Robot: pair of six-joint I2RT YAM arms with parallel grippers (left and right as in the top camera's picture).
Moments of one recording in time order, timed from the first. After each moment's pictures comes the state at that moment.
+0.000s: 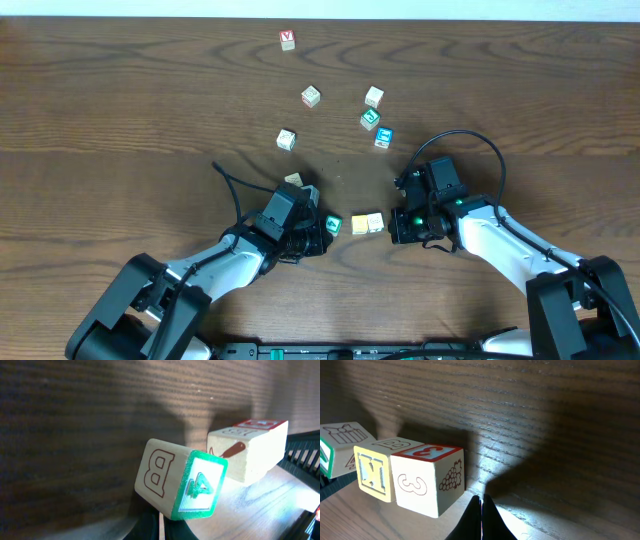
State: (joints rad) left arm -0.59 1.58 0.51 0.07 0.41 -0.76; right arm 0.32 1.57 0.68 -0.41 -0.36 0.25
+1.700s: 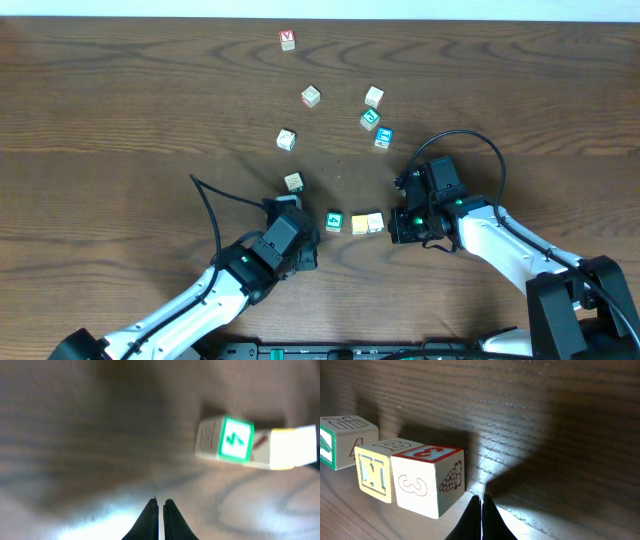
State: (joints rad) left arm -0.73 1.26 0.49 -0.26 -0.03 -0.83; right arm 0.32 1.57 0.68 -0.40 -0.36 0.25
